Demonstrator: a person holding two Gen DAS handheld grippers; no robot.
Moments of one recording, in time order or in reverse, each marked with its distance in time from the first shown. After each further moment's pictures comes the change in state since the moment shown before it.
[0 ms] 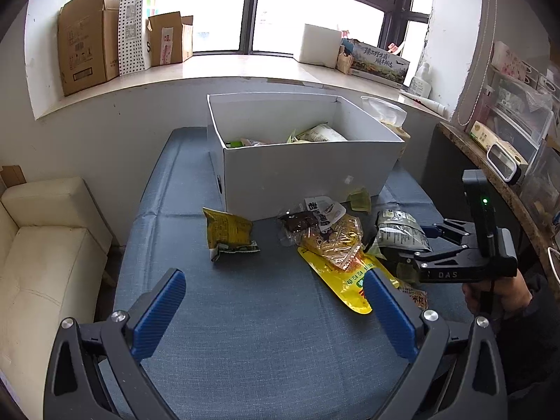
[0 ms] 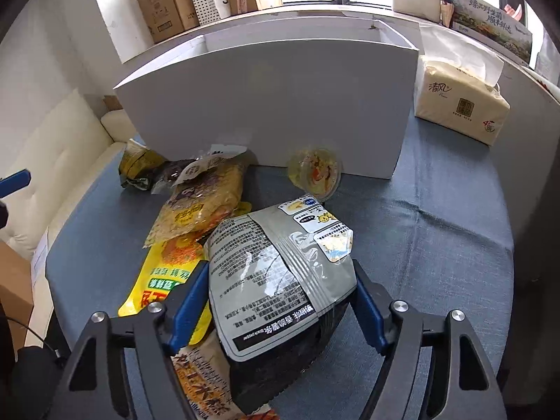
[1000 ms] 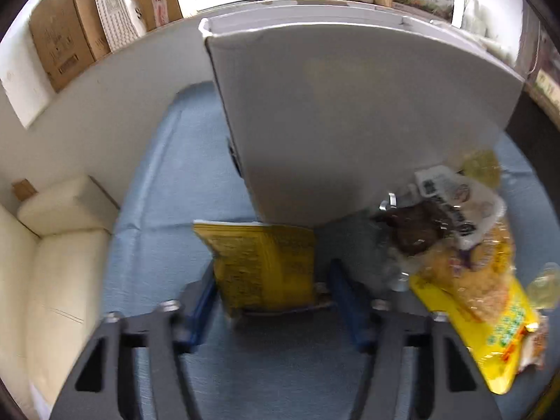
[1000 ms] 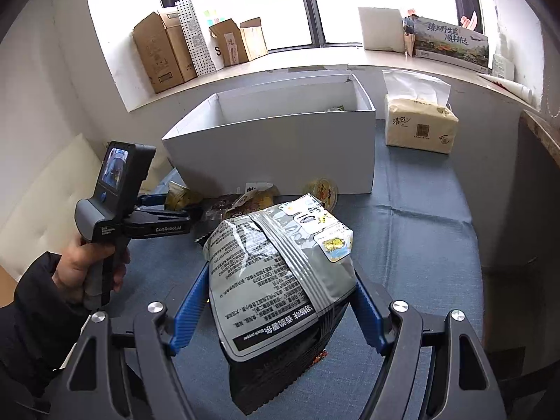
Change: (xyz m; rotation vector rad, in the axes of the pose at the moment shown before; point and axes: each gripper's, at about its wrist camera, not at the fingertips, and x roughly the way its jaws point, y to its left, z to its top) left arm 0.159 0.027 0.016 0.080 0.182 0.196; right arm -0.086 0.028 -0.026 0.118 -0.173 -0.016
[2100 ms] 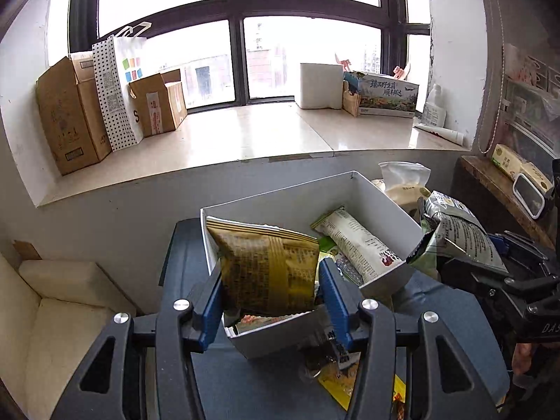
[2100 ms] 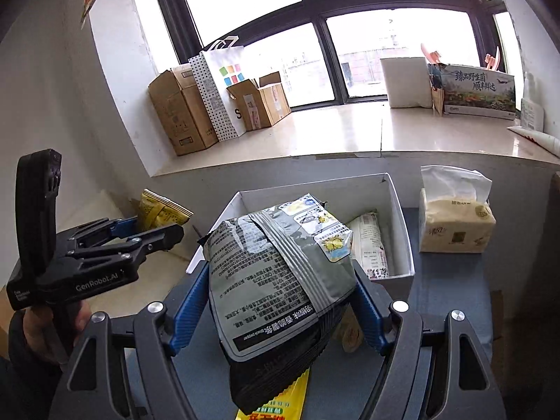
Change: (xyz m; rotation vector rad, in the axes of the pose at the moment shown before) left arm -0.154 -0.012 0.118 0.017 -0.294 -0.086; right arm 0.014 0.000 0.136 0.028 -0.184 0.121
